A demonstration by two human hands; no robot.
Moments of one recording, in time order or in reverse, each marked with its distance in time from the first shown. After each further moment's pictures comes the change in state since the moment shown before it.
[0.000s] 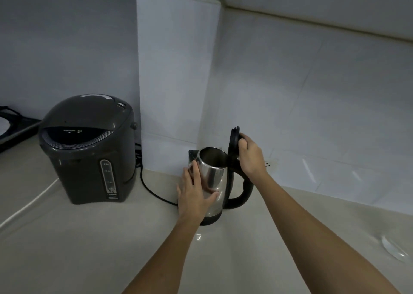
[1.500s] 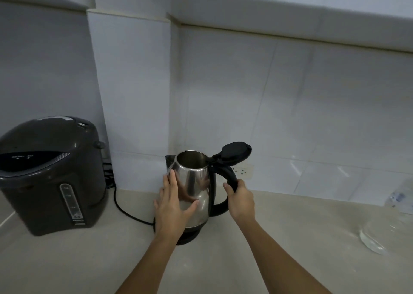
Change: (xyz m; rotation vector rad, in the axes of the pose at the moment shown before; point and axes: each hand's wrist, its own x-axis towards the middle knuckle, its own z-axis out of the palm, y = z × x) left_hand -0.012 0.028 0.003 -0.147 0.082 0.063; right_hand -0.051 0.087 -0.027 -0.102 0.112 0.270
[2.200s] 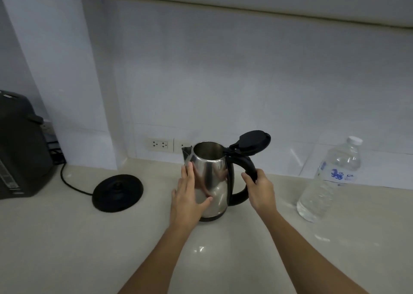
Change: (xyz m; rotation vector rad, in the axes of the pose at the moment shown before) left_hand -0.107 0.165 0.158 -0.006 -0.144 0.091; right_hand 0.031 0.171 -0.208 0.083 0.047 -0.001
